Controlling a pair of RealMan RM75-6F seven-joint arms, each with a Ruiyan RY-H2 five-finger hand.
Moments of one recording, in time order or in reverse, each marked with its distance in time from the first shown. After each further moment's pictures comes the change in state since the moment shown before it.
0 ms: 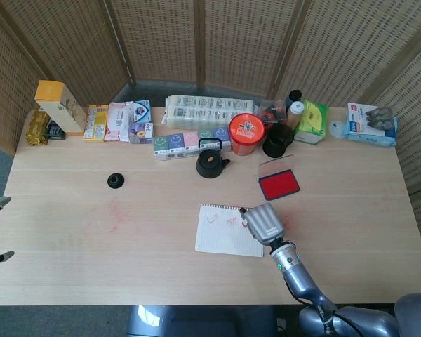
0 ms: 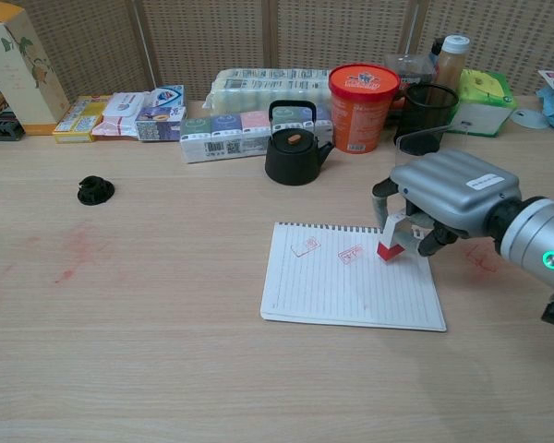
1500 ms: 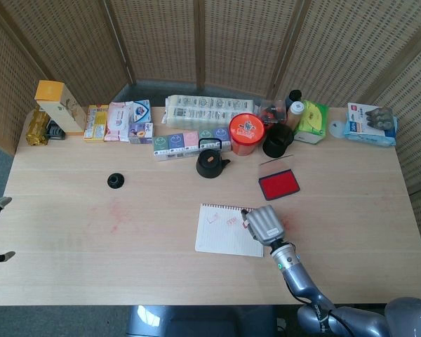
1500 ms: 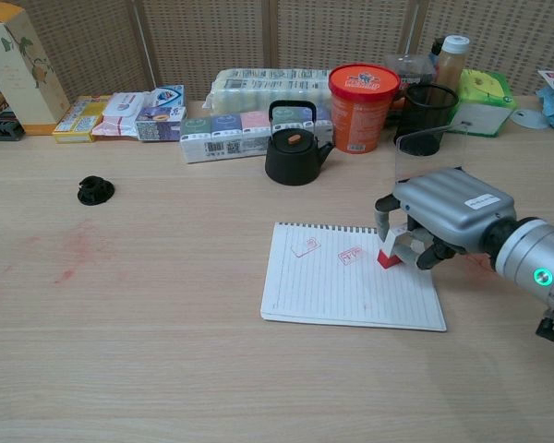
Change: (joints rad) left arm -0.003 -0.004 -0.002 -0.003 -0.011 -0.010 0.012; right arm -0.027 -0.067 -0.016 0.143 -0.017 -0.051 0.087
